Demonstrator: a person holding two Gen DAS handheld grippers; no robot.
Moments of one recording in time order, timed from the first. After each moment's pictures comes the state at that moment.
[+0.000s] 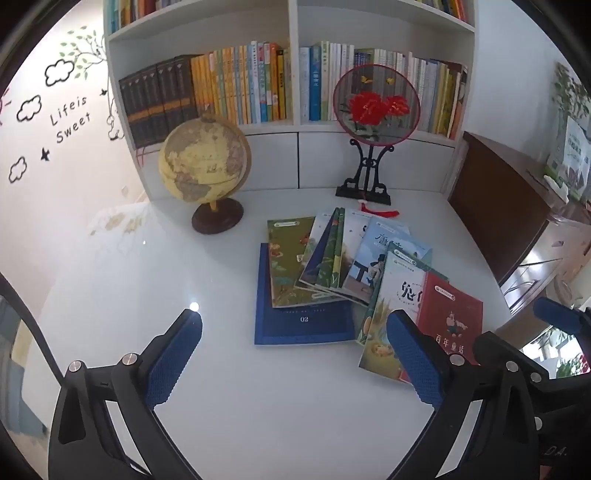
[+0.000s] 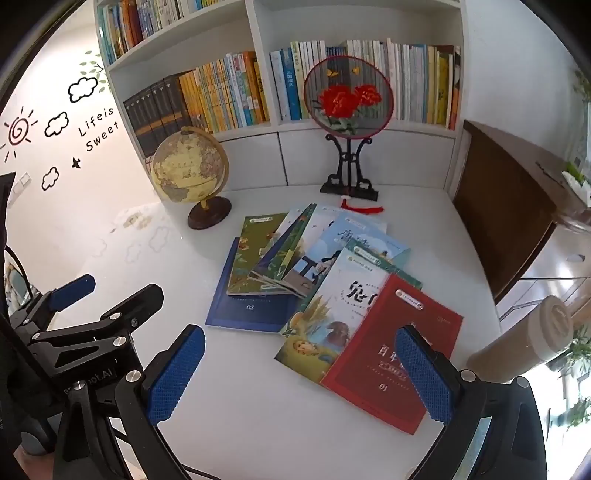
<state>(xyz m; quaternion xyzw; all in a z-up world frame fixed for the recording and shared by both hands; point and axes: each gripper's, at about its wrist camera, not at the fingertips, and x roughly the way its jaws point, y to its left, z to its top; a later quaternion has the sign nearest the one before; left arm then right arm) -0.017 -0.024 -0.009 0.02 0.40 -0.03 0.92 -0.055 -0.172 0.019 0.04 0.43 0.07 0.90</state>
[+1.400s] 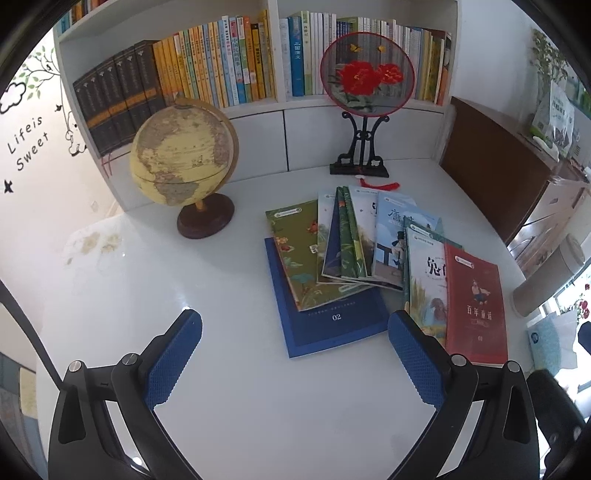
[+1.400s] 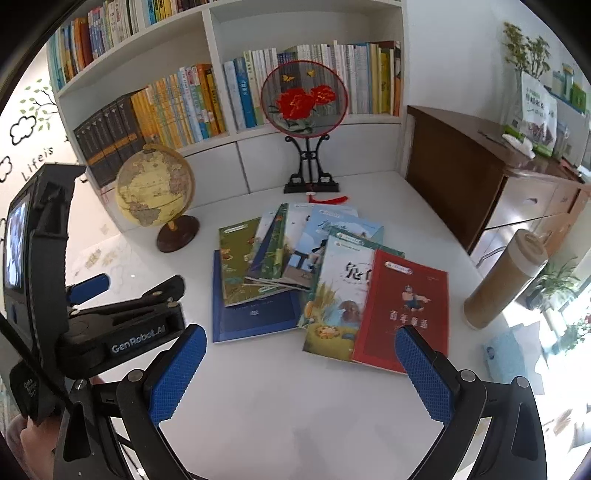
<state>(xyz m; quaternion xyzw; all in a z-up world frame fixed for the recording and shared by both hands) 0.043 0.026 -0.026 0.07 0.43 -0.10 0.89 -0.072 -0.094 0.025 0.09 0.43 -0.08 0.90</state>
